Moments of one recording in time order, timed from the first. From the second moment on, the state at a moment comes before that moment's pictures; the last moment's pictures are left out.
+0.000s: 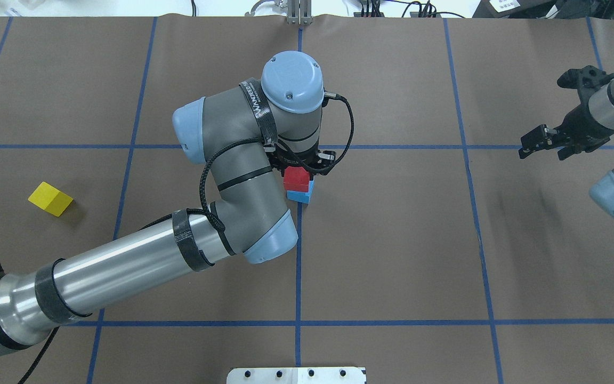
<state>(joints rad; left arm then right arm) -0.57 -2.56 -1.37 -1.53 -1.93 -0.97 1.06 -1.42 1.59 -1.21 2.29 0.72</state>
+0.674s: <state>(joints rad) -0.56 -2.58 -1.34 -1.53 -1.93 -0.94 1.06 -1.42 1.59 -1.21 2.29 0.72</state>
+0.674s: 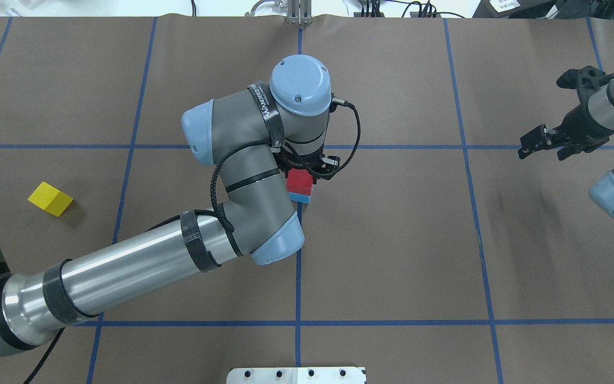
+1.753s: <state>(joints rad) -0.56 -2.59 -1.30 -1.55 -1.93 -0.94 1.06 -1.42 1.59 -1.21 2.29 0.72</state>
